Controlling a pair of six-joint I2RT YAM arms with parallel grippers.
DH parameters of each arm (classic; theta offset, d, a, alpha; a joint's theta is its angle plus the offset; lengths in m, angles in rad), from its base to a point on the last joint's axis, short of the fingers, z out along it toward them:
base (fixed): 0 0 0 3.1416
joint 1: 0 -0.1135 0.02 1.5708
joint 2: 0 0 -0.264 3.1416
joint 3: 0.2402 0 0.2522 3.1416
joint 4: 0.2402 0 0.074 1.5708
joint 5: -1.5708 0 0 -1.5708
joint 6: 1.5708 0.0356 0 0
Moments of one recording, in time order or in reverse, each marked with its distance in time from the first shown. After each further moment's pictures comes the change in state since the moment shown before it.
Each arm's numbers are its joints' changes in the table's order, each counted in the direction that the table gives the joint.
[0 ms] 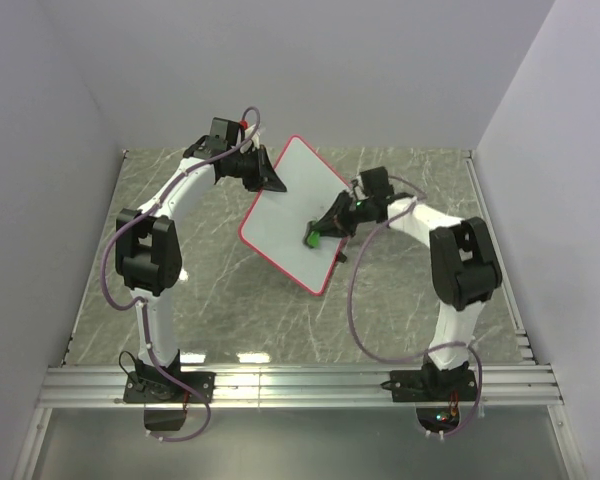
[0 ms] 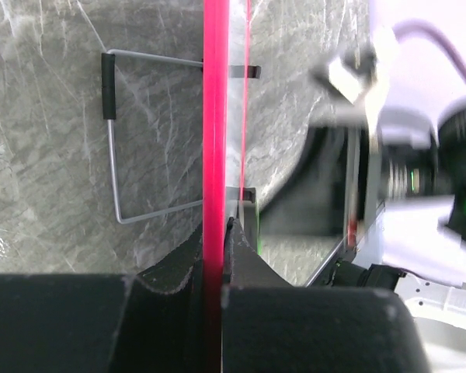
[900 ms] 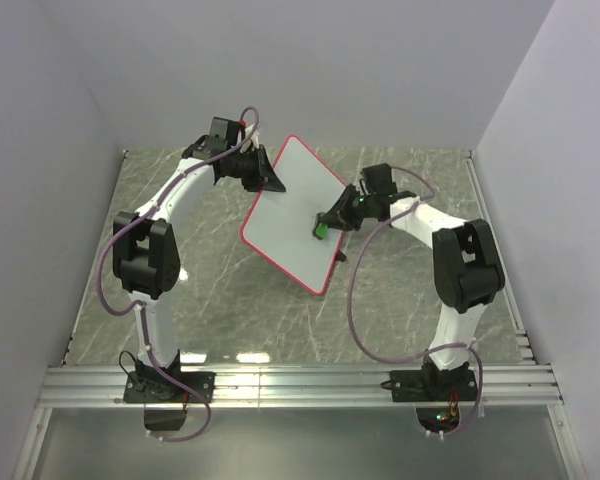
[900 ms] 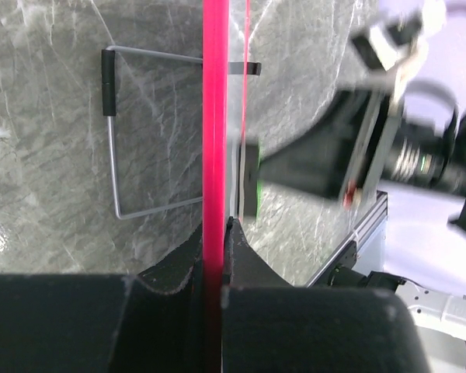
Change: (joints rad) left arm 0.010 -0.032 -0.013 0.019 0.053 -0.028; right arm 0.051 0.040 0.082 0.034 -0.185 -0.060
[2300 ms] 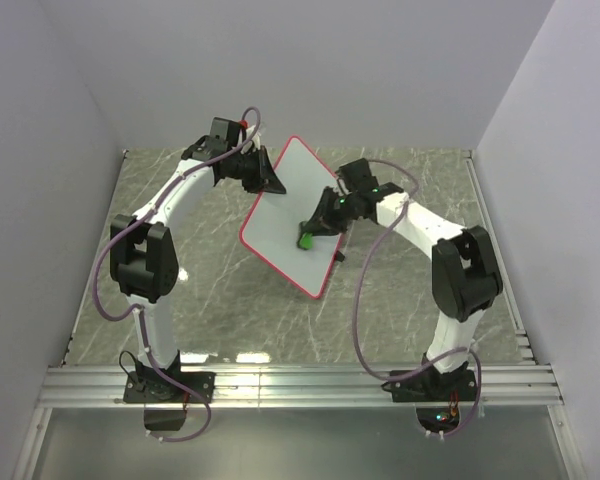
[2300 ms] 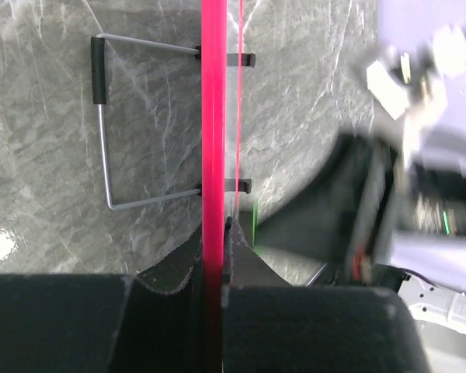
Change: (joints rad) left arm 0.010 -0.035 -0.021 0.011 0.005 0.023; right arm -0.095 -0.043 0.103 0.224 -0.020 -0.106
